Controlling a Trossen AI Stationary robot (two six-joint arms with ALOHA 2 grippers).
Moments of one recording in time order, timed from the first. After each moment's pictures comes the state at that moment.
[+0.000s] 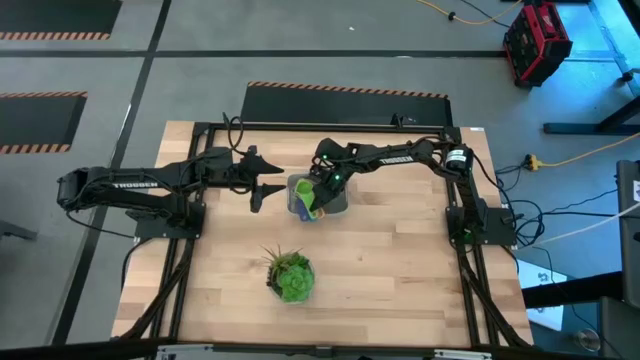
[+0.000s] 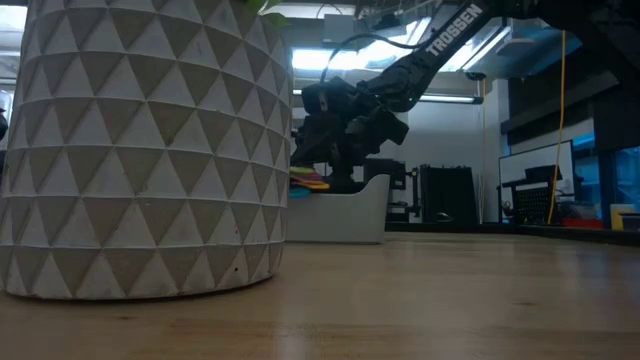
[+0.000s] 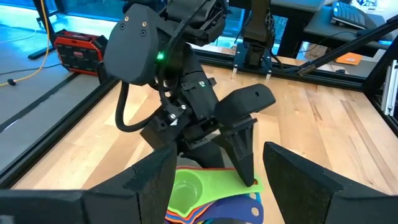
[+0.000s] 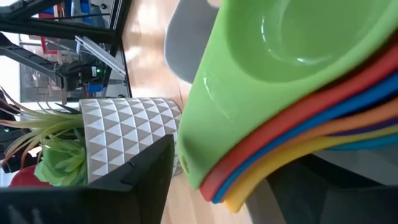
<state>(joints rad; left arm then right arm) 0.23 0.88 0.57 0.04 0.04 -0.09 -0.33 2.10 1.37 -0.21 -0.89 0.57</state>
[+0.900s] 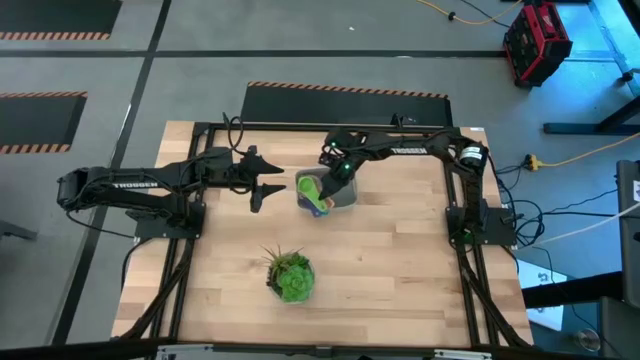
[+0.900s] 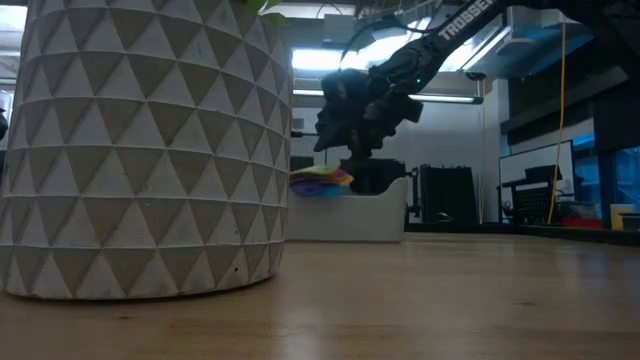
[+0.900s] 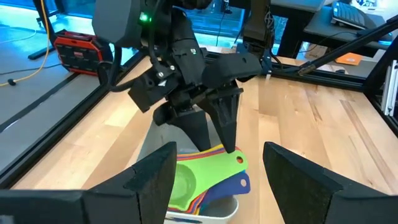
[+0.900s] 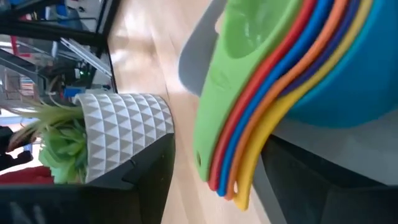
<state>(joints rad) 0.23 0.88 0.57 0.04 0.04 -0.09 -0.40 1.99 1.37 -0.42 -0.82 0.44</state>
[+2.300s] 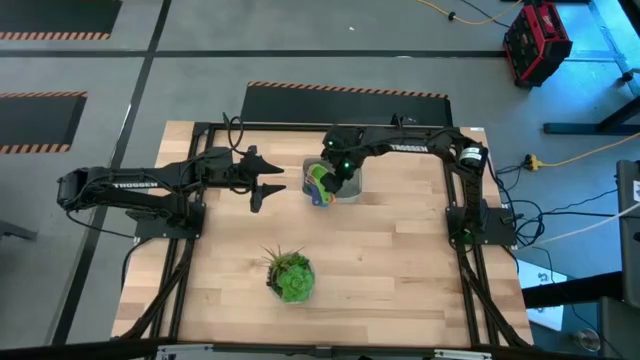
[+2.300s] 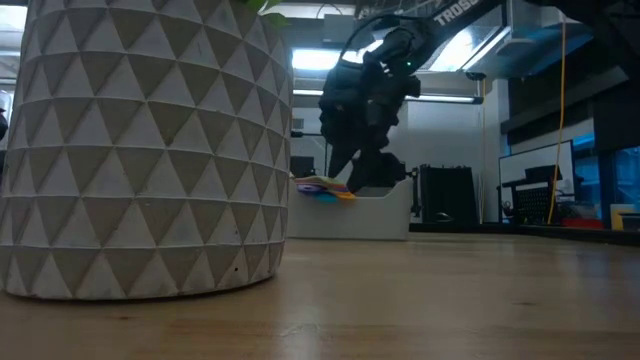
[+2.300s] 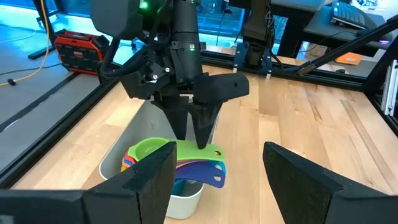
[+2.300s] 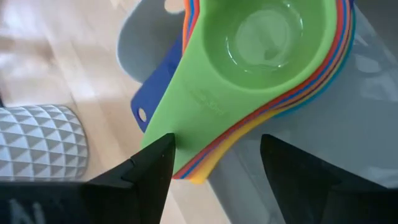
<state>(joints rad) 0.23 0.88 0.57 0.04 0.04 -0.09 -0.38 1.99 1.50 -0.70 -0.44 0.33</state>
